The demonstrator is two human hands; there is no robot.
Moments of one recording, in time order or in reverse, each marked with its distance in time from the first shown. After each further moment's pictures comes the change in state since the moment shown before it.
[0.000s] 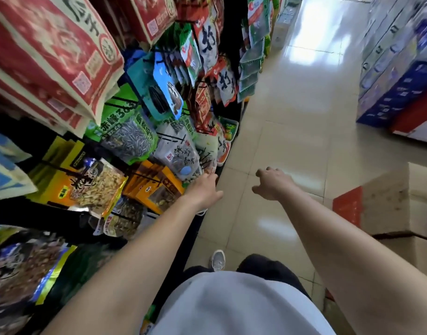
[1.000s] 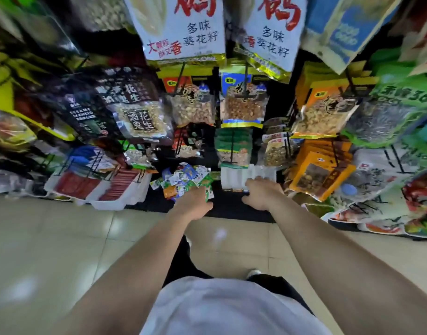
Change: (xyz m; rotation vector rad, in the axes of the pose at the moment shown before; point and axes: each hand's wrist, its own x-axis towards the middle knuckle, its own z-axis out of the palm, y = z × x) left_hand -0.320 -0.131 0.211 -0.774 0.318 -1.113; right_hand -0.126 -0.287 0.140 -0.757 -0.232 -1.174
